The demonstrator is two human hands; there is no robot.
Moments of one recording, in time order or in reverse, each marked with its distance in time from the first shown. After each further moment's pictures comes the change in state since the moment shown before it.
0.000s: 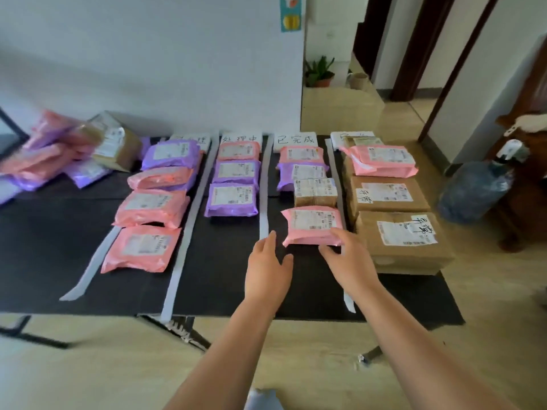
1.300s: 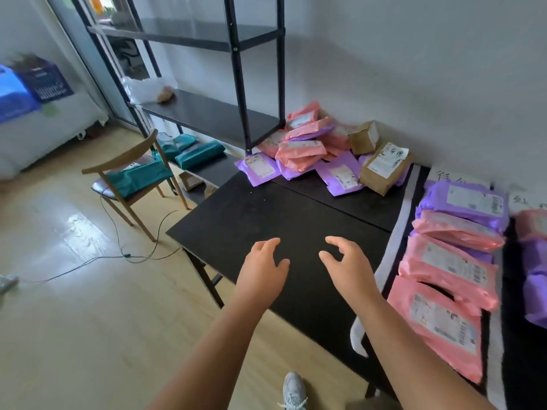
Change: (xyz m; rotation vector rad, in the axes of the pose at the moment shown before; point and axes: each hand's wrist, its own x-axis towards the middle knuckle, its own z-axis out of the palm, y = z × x) left_hand 0.085 -0.454 -0.512 0.021 0.331 -0.299; right_hand -0.104 -0.474 0.506 0.077 -0.480 -0.399
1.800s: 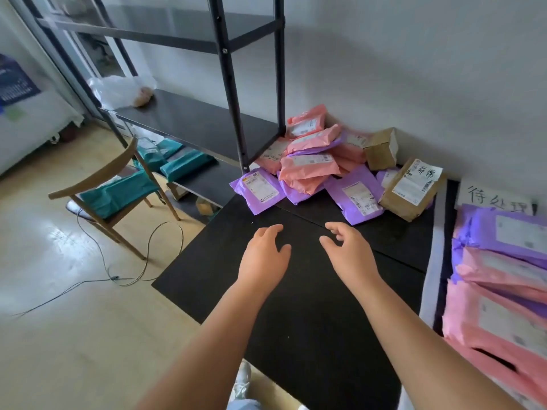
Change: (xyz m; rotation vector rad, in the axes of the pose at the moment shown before) left_hand 0.200 0.005 -0.043 0.009 -0.013 0.048; right_hand 0.184 -0.064 0.039 -0.014 0.015 0.038
